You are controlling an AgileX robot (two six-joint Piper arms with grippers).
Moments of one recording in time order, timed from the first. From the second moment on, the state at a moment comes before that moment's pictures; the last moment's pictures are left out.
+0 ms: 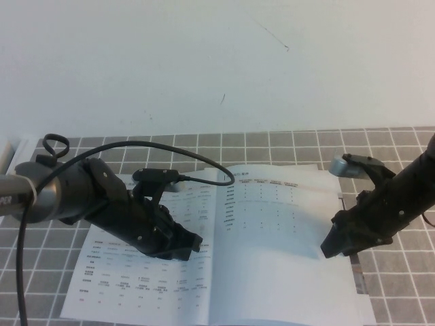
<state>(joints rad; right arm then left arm) 0.17 2.01 -1.20 0.71 0.91 -0.68 -0.32 1.92 -1.08 -0.74 0.56 0.60</state>
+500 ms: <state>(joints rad) 0.17 2.06 -1.21 0.99 1.02 -0.96 -0.32 1.92 -1.08 -0.76 0.56 0.60</state>
